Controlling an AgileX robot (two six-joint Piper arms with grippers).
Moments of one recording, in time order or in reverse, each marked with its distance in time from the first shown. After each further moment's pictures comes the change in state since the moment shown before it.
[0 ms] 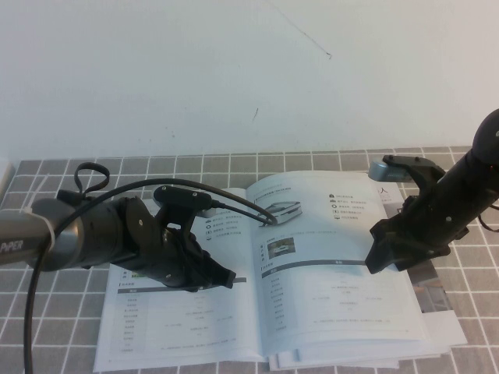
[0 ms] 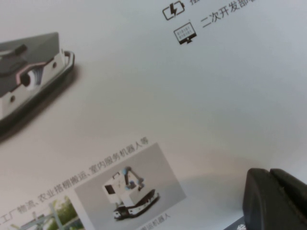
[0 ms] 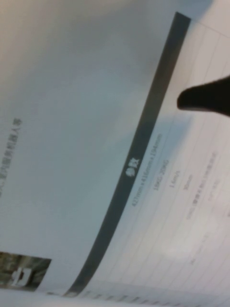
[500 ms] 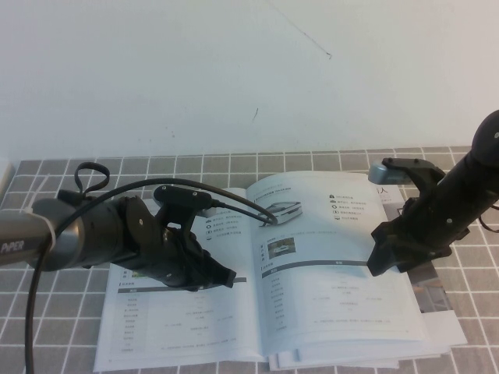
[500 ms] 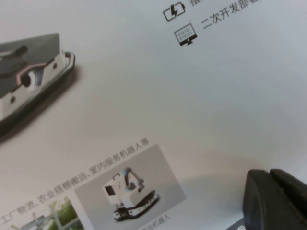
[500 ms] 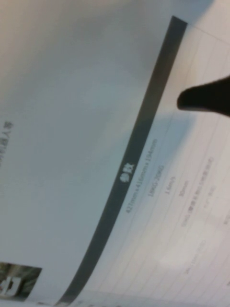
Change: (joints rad) right arm 0.000 0.006 0.000 -0.016 0.000 -0.013; left arm 0.000 0.018 -0.008 -0.002 0.002 0.000
